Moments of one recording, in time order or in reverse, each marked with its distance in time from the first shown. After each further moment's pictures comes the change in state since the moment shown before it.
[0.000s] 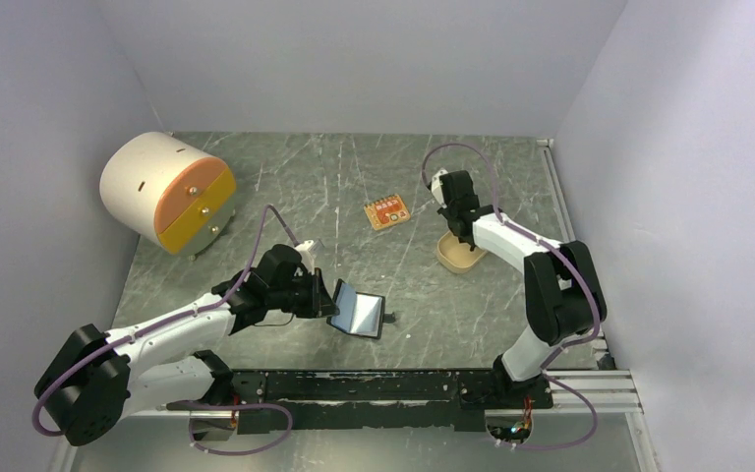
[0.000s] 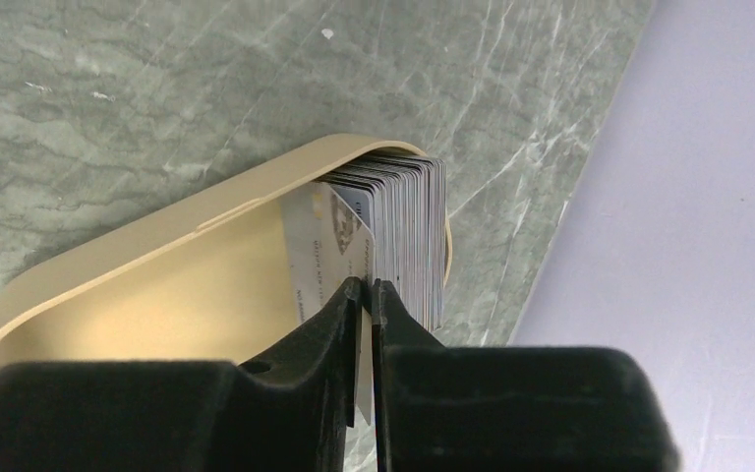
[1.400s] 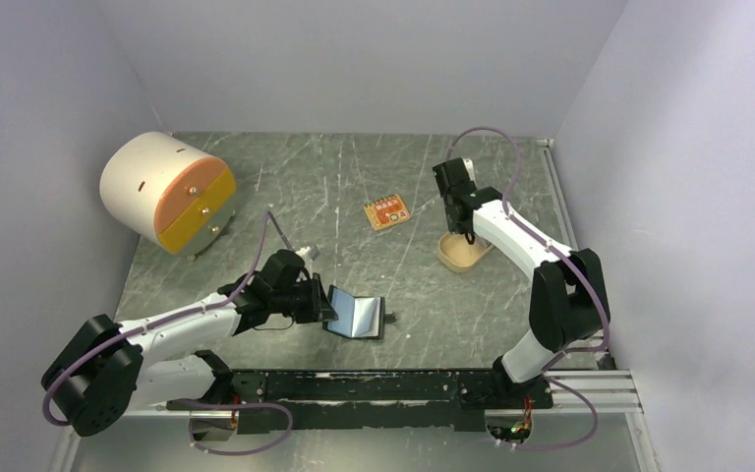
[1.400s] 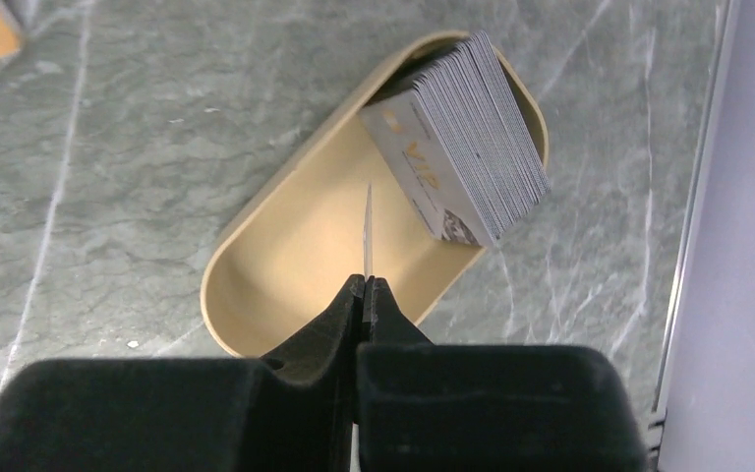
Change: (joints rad) left arm 0.000 0.052 -0.048 0.022 -0.032 -0.112; right arm 0.047 -0.053 0.186 -0.373 -0.019 0.652
